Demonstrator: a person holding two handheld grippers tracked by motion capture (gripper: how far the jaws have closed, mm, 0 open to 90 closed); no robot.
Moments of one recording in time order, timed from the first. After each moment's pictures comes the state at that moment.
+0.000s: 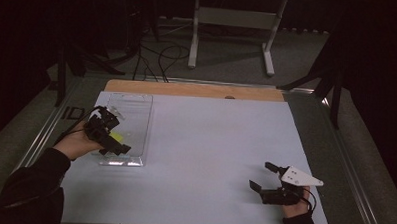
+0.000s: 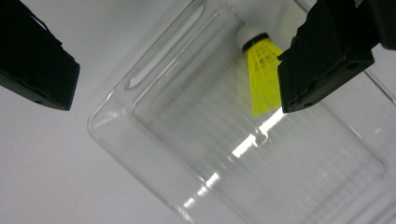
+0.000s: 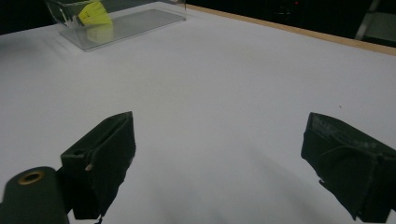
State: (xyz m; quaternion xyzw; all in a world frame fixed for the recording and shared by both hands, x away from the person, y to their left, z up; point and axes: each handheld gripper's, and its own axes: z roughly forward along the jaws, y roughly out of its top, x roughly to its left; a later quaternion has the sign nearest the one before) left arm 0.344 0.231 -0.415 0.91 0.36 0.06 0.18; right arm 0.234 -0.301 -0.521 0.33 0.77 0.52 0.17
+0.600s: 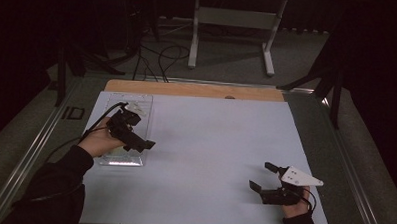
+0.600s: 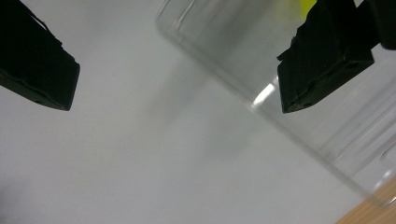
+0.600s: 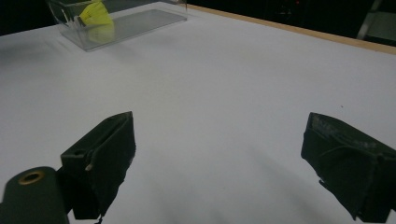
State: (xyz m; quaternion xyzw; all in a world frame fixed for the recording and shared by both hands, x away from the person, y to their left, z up) left arm 0.349 0.177 -0.408 0.91 0.31 0.06 0.28; right arm 0.233 -0.301 -0.521 0.33 0.77 0.52 0.17
